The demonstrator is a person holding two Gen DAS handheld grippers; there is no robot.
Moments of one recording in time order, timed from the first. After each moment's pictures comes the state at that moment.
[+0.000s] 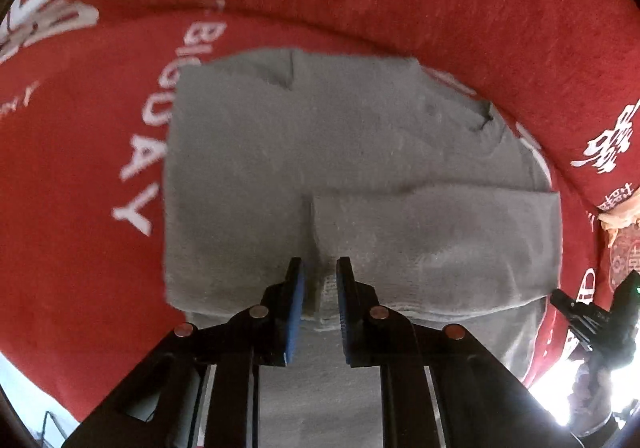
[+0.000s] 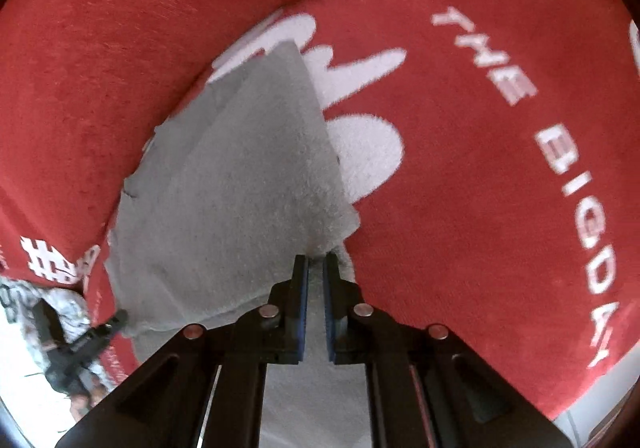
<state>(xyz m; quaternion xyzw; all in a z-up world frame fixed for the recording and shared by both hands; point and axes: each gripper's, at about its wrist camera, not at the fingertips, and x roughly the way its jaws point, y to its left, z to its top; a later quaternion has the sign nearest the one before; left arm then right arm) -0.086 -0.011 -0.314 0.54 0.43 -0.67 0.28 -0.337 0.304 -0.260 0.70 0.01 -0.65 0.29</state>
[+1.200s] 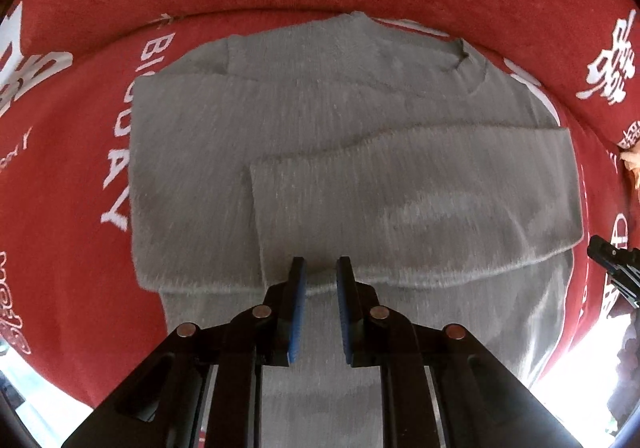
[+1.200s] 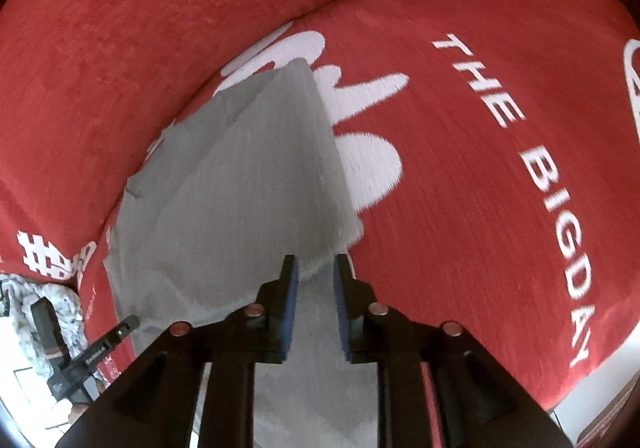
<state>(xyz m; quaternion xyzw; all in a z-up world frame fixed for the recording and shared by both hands) -0.089 0.031 -0.291 0.61 0.35 -0.66 0.27 -0.340 0.306 -0.243 0.70 0.02 -0.65 0.29</state>
